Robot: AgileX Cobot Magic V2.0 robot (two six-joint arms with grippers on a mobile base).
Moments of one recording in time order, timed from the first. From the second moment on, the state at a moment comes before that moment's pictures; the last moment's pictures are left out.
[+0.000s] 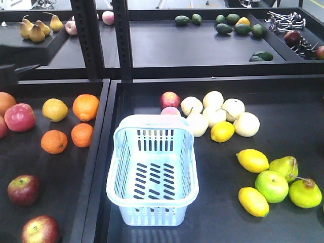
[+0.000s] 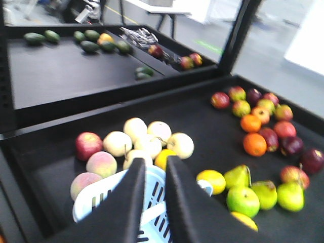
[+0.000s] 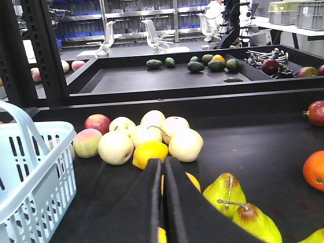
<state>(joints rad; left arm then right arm) 0.03 1.14 -1.07 -1.28 0.81 1.11 0.03 -0.01 0.03 -0.05 0.13 0.08</state>
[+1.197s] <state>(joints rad) -0.40 1.84 -1.62 -0.53 0.93 1.15 0.03 -0.01 0.03 -0.05 0.13 0.08</state>
